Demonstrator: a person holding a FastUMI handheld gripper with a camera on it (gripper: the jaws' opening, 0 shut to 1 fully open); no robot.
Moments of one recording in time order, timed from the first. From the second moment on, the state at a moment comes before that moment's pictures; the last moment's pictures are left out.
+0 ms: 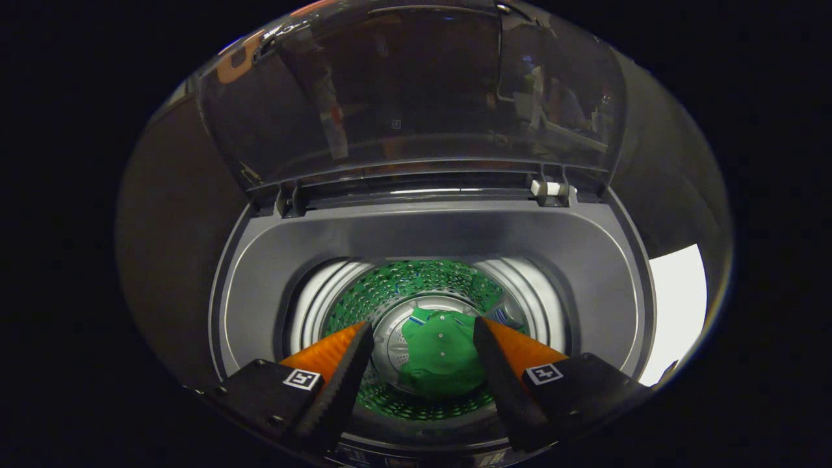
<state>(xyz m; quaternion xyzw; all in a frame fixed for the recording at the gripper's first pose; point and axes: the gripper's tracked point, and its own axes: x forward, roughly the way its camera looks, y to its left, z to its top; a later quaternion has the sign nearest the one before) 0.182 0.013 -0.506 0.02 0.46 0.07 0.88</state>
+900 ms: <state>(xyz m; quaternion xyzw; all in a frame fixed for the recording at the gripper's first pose) 0.272 0.035 -0.184 0.05 0.17 0.09 0.98</state>
